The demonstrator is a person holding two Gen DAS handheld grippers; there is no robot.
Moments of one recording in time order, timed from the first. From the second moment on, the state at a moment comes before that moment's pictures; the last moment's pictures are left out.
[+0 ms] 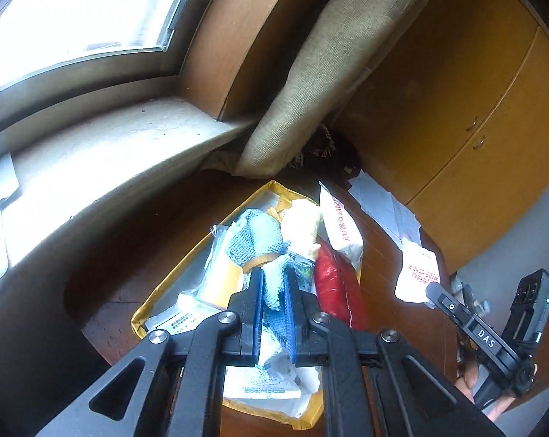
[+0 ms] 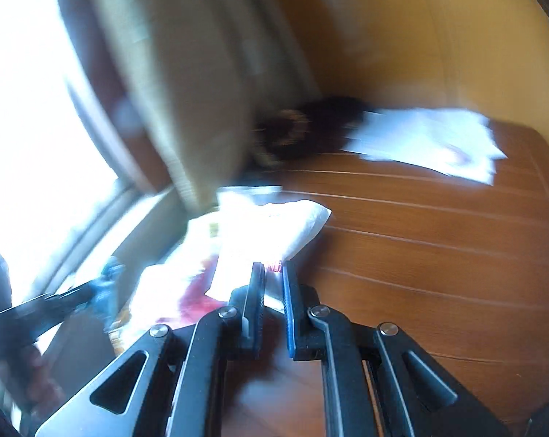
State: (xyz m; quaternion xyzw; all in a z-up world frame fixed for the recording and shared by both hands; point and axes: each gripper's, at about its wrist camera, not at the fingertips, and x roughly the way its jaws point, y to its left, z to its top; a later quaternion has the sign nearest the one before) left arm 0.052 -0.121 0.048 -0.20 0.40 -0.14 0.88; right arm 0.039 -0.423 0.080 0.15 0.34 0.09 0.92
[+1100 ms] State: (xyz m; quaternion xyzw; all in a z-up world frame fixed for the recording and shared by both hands) left arm 0.049 -0.154 0.024 -0.09 0.41 -0.18 0.89; right arm 0.057 -0.368 0.041 0.07 0.37 0.14 0.92
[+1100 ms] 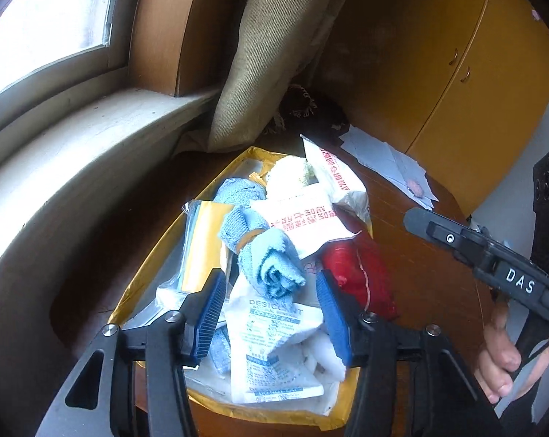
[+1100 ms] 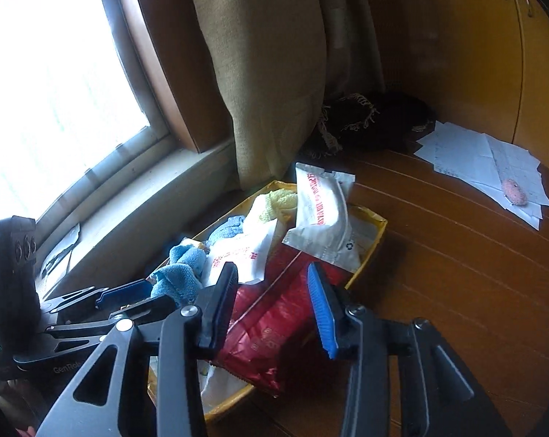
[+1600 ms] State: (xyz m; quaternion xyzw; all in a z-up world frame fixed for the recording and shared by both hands) left arm 0.025 -0.276 0.042 -0.06 0.39 -0.31 0.86; right arm 0.082 -0.544 0.042 0.15 0.42 0.02 0.90
